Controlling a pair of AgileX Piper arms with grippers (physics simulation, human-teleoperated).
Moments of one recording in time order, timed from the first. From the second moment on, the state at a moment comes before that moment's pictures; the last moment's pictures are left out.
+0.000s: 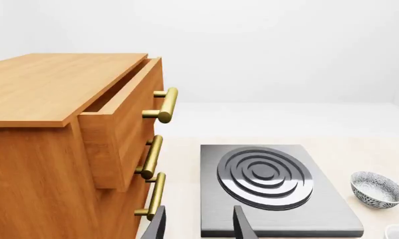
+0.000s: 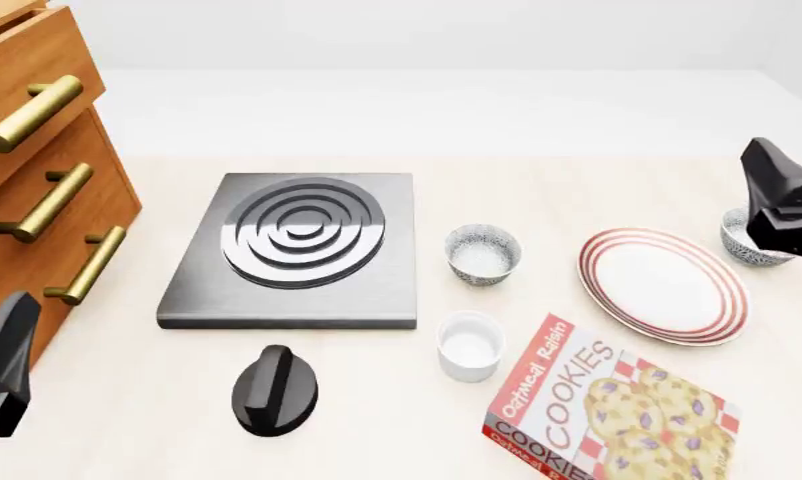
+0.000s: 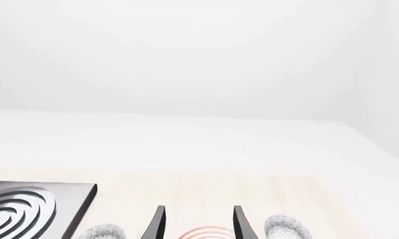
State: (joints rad) left arm 0.00 0.01 0.00 0.00 0.00; right arm -0.01 0.73 -0.27 -0.50 -0.04
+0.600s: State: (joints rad) left arm 0.00 0.01 0.00 0.00 0.00; right arm -0.03 0.94 -0.35 -0.58 -0.08
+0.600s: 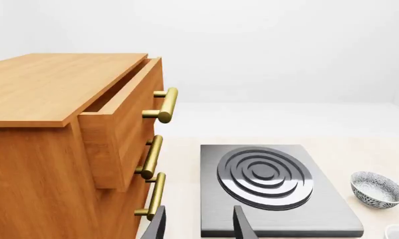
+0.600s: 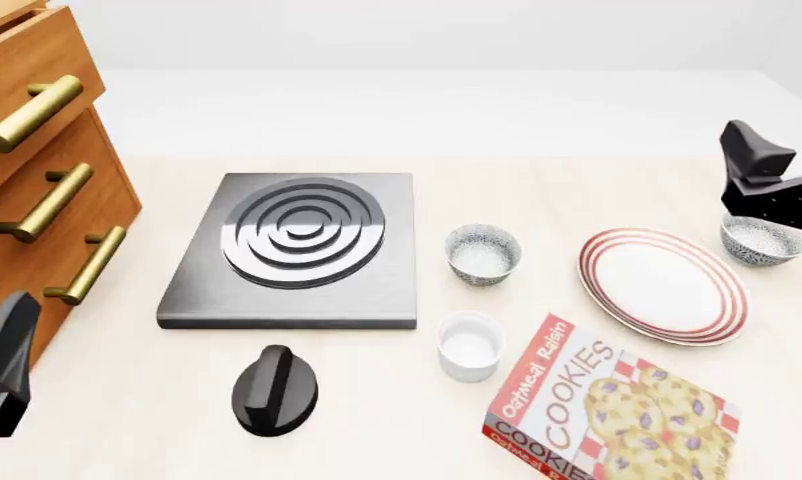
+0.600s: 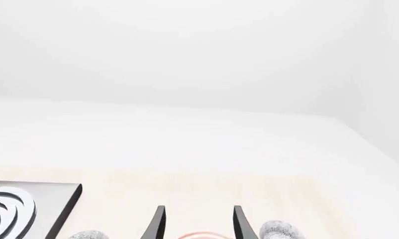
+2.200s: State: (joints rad) left arm 0.00 0.01 0.00 0.00 0.00; right arm -0.17 1.29 -0.60 -0.54 -0.04
